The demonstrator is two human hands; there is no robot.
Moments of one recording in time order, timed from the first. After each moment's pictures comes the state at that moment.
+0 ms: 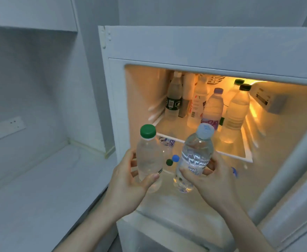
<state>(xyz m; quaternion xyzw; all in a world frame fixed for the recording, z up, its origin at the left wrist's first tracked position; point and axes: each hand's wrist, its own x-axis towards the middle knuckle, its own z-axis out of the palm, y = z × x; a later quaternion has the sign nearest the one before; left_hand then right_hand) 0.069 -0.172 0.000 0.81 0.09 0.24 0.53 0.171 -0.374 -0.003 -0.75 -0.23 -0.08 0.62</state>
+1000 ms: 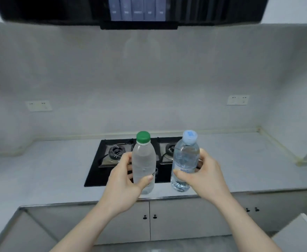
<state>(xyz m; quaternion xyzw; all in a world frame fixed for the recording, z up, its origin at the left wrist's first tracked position) -0.606 -0.111 -0.035 0.65 0.53 0.42 0.34 -0.363 -0.110 -0.027 -0.60 -0.59 0.30 0.45</state>
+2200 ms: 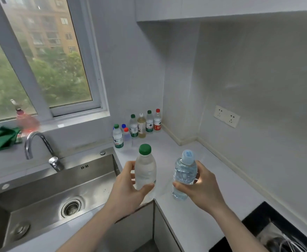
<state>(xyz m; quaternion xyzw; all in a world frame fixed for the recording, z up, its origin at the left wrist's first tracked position) -1.041 -0.060 -0.080 0.24 0.82 0.51 0.10 -0.925 0.157 -0.067 -0.21 -0.83 0.49 0.17</state>
